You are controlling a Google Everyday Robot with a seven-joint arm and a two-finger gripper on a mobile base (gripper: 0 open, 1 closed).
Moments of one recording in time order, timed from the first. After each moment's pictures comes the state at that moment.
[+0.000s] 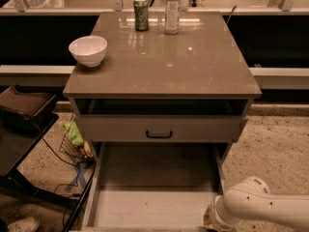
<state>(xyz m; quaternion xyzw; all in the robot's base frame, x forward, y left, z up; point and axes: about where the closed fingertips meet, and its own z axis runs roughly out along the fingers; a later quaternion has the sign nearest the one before) 0.360 -0.202 0.405 -0.64 0.76 0.07 0.08</state>
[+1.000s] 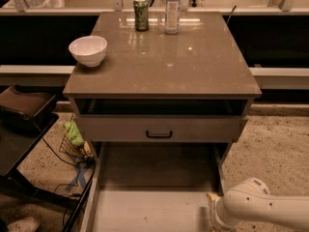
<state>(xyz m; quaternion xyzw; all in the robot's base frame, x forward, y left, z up) 0.358 -0.201 0.403 -0.64 0.76 0.07 0.08</state>
